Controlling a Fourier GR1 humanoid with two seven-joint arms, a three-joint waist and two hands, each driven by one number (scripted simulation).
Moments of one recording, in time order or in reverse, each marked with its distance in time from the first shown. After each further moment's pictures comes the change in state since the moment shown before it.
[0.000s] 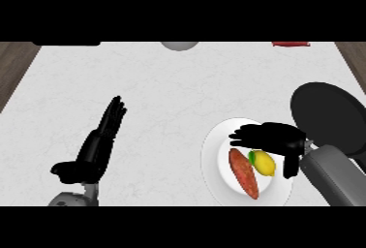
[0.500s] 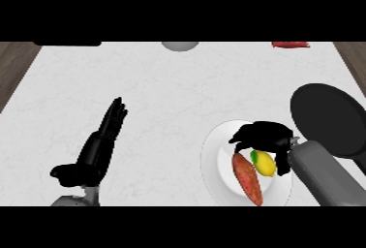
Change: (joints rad) left arm 0.023 -0.028 0.009 -0.035 -0.028 -0.020 0.027; right arm -0.057 0.090 -0.006 0.149 0.174 -0.063 -0.030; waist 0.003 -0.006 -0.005
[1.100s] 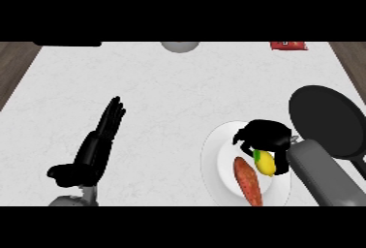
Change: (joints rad) left arm 0.002 -0.004 0.020 -0.016 -0.016 -0.016 0.012; right arm -0.012 0.031 -0.045 0.067 0.083 -0.193 -0.113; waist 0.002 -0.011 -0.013
